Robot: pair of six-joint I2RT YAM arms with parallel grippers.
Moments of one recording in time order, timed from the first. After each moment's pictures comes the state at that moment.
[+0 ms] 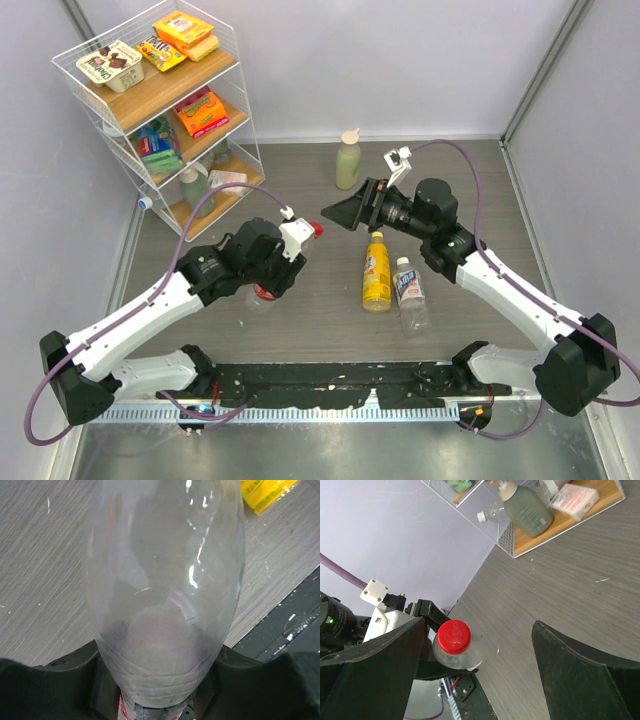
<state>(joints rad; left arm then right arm) -0.86 1.09 1.07 -0.79 -0.04 -0.02 0.55 1.18 0.93 0.20 -0.47 0.75</state>
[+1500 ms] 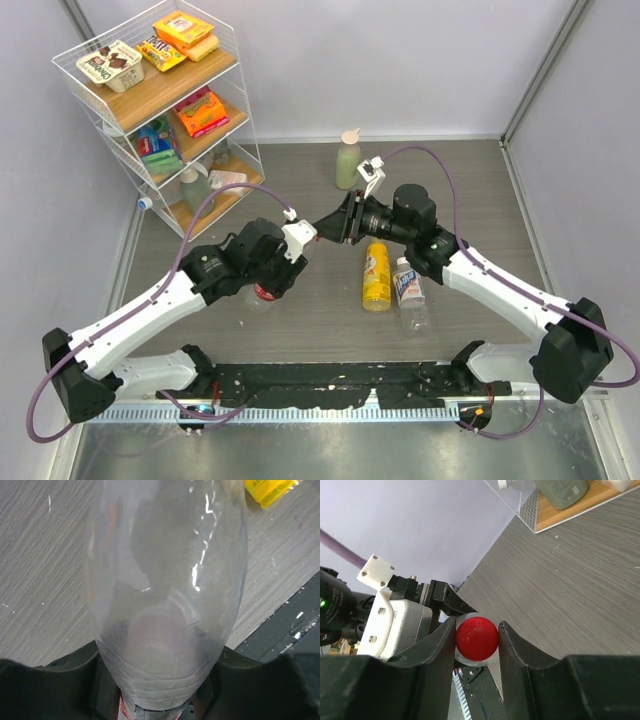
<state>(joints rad) -0.86 1.11 1.05 -0.79 -0.09 0.00 0.68 1.27 0.95 0.20 -0.49 0.74</state>
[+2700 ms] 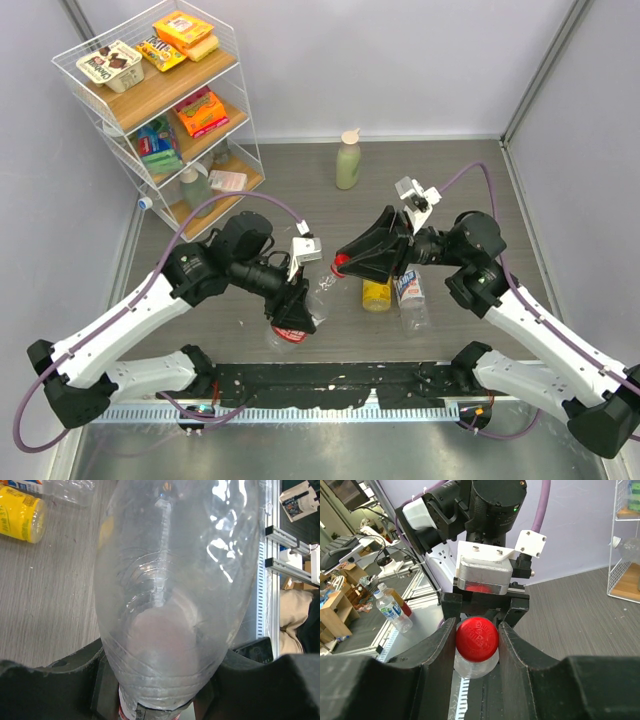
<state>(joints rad) -0.87 1.06 1.17 -0.85 0.75 -0.03 0.68 0.90 0.84 0.39 -0.88 0.58</state>
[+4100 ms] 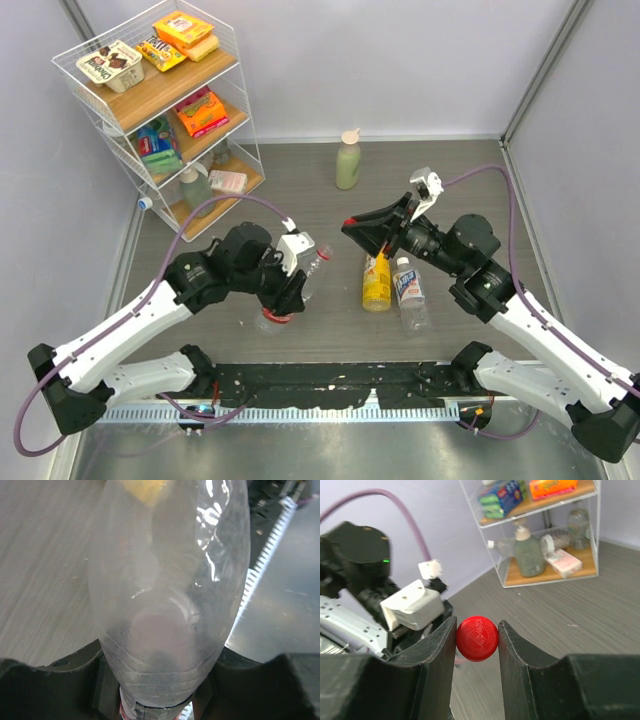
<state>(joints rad) -0.86 1.02 1.05 -0.81 0.38 -0.04 0.69 0.84 0.84 0.18 -0.36 0.42</state>
